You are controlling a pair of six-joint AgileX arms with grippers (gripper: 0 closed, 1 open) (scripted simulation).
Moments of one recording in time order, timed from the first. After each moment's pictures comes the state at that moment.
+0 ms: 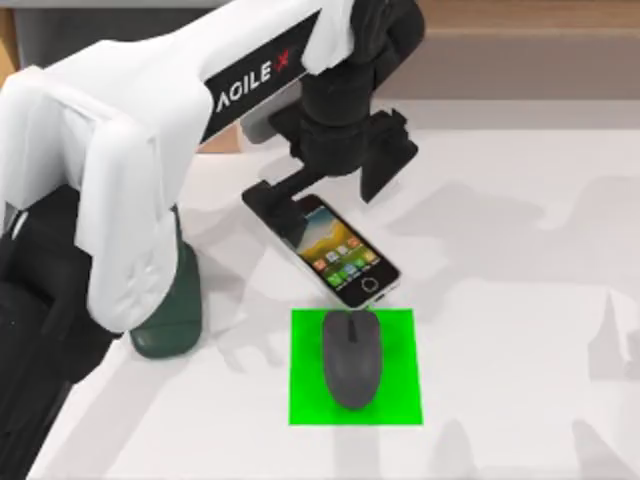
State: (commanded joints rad) left arm -0.63 2.54 2.37 -1.41 -0.01 4.99; right arm 0.00 0.00 0.00 0.00 0.00 0.00
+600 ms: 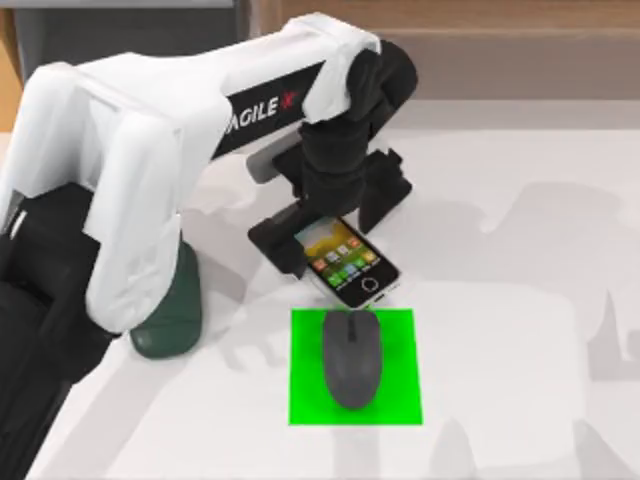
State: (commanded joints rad) left arm -0.63 2.55 2.14 -1.17 -0.01 4.99; right arm 0.00 0.00 0.00 0.00 0.00 0.00
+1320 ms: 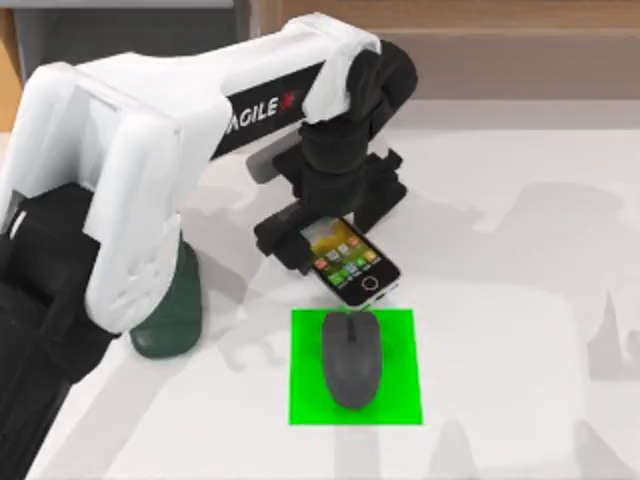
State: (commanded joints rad) left arm -0.63 2.55 2.14 -1.17 -0.01 4.99; right arm 0.00 0.00 0.00 0.00 0.00 0.00
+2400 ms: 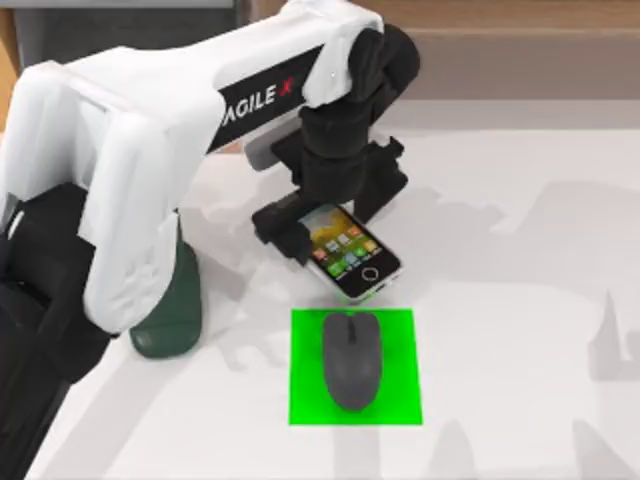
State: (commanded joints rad) left arm -0.63 2.52 2.21 -1.25 -0.01 5.00; right arm 0.00 0.00 0.00 0.00 0.00 0.00
